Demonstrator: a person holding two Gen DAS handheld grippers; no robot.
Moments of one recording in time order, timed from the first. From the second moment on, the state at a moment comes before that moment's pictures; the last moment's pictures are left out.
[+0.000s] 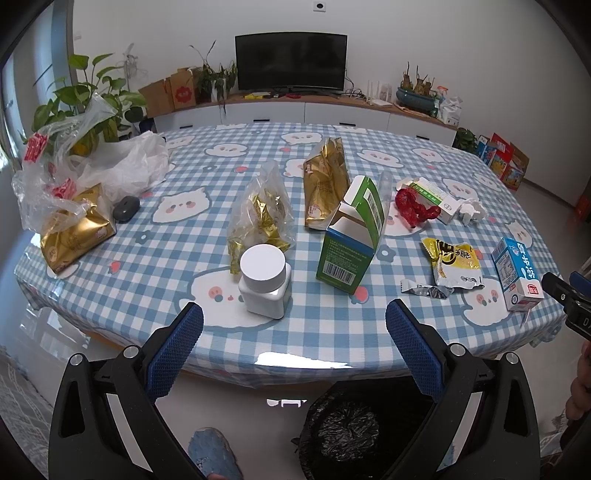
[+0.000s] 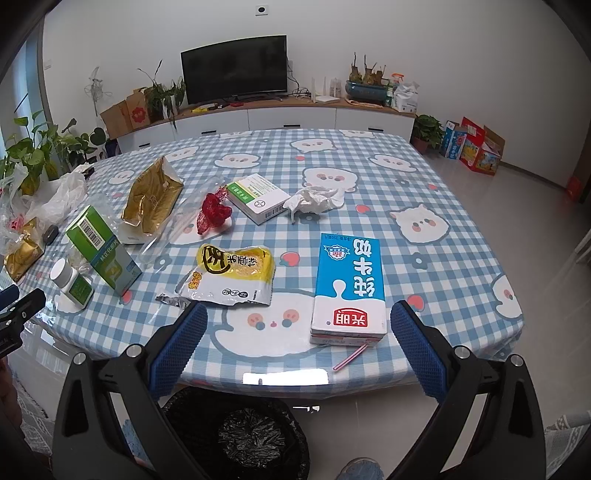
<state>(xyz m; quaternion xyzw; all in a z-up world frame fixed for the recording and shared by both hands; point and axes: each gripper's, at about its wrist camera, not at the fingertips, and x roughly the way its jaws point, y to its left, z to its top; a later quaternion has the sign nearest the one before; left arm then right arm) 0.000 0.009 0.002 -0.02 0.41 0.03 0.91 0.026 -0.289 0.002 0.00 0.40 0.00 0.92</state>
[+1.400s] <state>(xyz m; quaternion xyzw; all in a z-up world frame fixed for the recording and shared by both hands) 0.001 0.008 0.000 -0.01 0.41 0.03 0.91 0.028 -0.284 0.004 -0.01 0.40 0.00 0.92</state>
